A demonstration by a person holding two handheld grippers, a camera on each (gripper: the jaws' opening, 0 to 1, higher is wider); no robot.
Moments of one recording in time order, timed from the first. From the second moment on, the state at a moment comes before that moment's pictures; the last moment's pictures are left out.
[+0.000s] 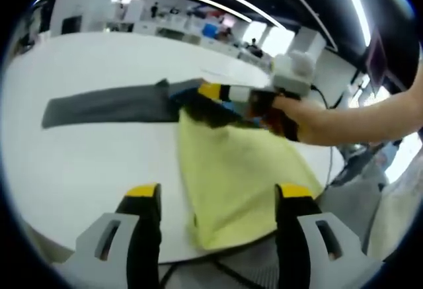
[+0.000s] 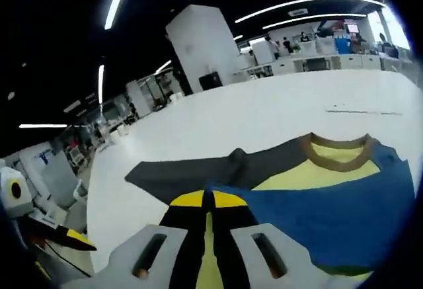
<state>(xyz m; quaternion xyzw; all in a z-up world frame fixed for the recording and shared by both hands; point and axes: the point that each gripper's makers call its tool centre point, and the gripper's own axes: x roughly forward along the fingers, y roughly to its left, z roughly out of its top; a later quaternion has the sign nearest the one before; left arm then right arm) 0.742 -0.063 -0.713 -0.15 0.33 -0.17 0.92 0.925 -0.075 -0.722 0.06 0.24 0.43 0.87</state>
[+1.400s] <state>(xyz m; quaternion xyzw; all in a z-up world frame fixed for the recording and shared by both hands) 0.743 -0.063 -0.712 -0.15 0.33 -0.17 0.92 0.893 -0.061 -0.743 0.00 0.28 0.49 0.83</state>
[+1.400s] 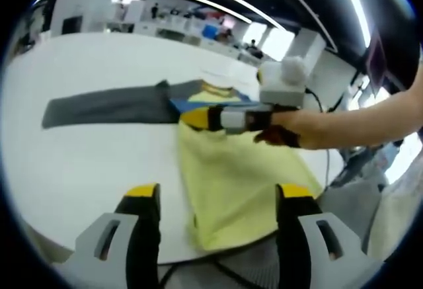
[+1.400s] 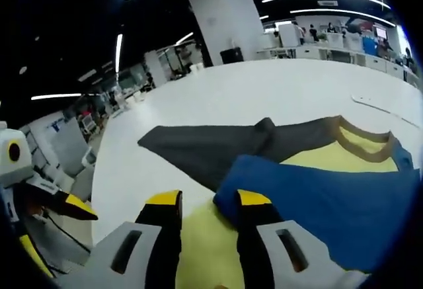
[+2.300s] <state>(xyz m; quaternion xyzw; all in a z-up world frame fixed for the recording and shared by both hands) 0.742 -0.065 -0.712 -0.14 0.32 -0.18 0.92 0.882 -0.078 -0.712 -0.02 0.24 0.50 0.83</state>
